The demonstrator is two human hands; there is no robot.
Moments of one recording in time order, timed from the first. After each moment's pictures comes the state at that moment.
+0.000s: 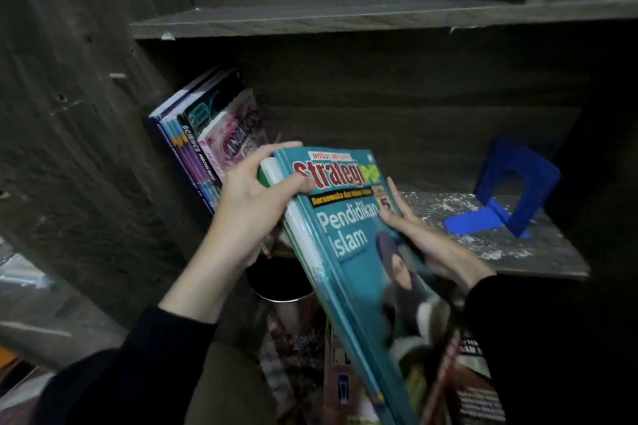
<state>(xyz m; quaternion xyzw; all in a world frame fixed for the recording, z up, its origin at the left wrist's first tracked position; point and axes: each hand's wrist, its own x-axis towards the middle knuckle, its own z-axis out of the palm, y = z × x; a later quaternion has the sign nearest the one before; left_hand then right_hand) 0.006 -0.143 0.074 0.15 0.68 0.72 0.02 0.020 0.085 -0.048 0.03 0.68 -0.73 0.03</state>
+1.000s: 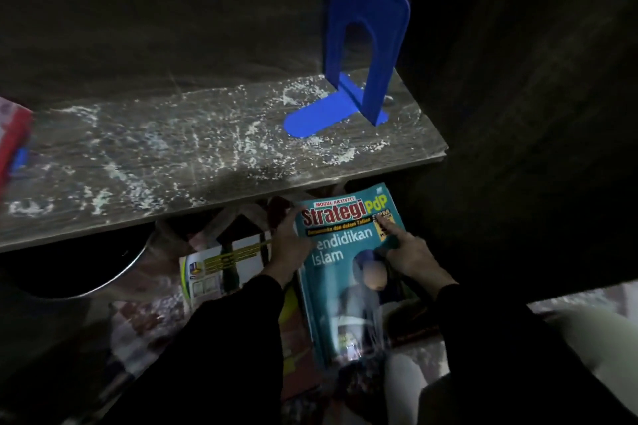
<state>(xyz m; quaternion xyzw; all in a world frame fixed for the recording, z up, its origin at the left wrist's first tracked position) 0.019 0.111 -0.284 0.10 0.78 0.53 0.33 0.163 0.269 -0.276 0.48 0.77 -0.40 0.10</state>
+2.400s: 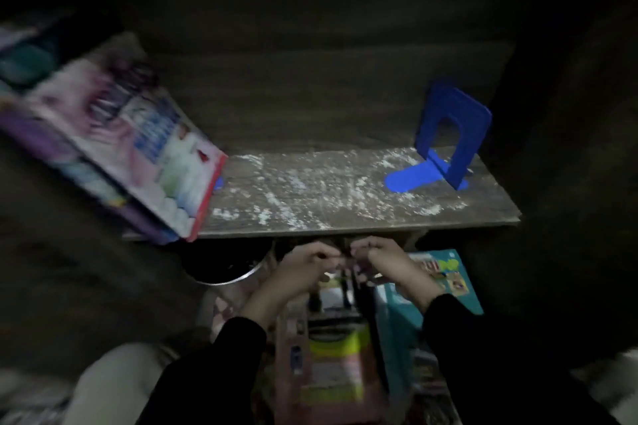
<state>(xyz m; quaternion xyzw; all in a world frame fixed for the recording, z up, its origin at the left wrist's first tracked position) 0.003 -0.031 -0.135 0.15 0.79 0.48 0.36 0.068 0.122 -0.143 0.32 0.73 -0.61 0.08</state>
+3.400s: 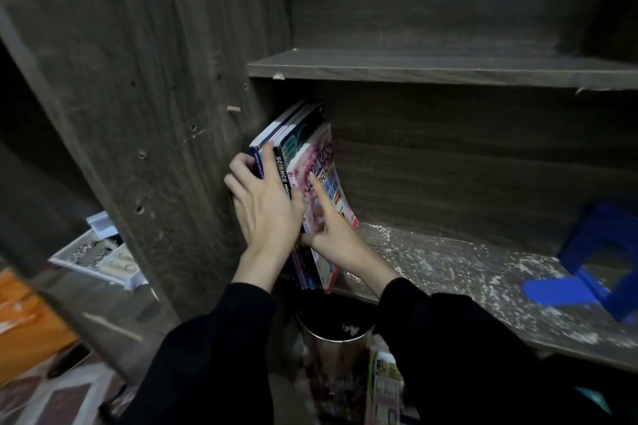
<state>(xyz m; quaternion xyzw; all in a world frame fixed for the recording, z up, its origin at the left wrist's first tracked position) -0.083 -0.203 0.050 0.00 0.92 0.25 -0.31 -0.091 -0.096 -0.005 -0.12 0.82 -0.57 -0.01</state>
